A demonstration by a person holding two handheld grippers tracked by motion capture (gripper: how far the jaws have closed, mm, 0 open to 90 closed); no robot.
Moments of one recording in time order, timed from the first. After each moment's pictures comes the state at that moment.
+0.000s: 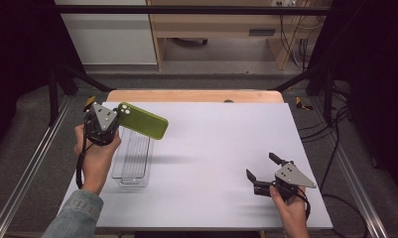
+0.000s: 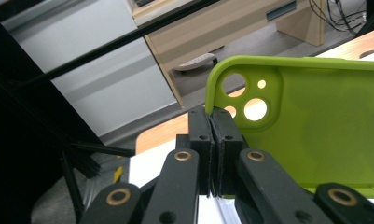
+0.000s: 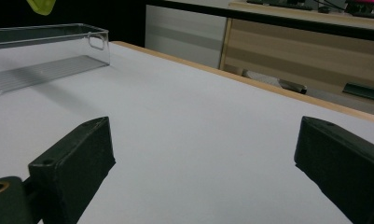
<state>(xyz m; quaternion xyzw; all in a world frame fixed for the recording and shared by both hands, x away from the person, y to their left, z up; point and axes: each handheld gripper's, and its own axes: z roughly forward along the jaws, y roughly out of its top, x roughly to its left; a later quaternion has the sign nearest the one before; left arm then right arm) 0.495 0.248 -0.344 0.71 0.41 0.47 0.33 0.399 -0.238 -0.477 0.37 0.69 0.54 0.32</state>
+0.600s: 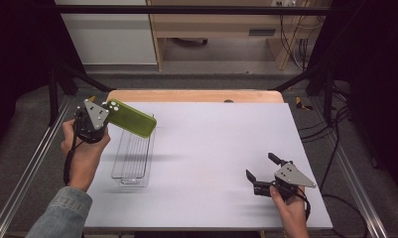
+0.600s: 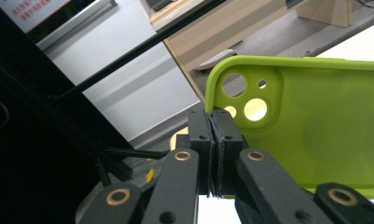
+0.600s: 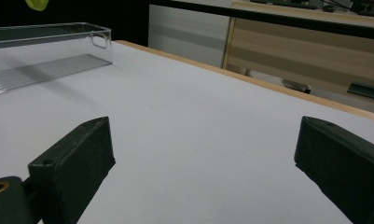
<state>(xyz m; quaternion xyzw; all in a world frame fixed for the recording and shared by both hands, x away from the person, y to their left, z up) 0.495 0.269 -0.334 0.72 0.38 0.51 0.28 0.401 -0.238 -0.479 0.36 0.69 0.54 0.31</state>
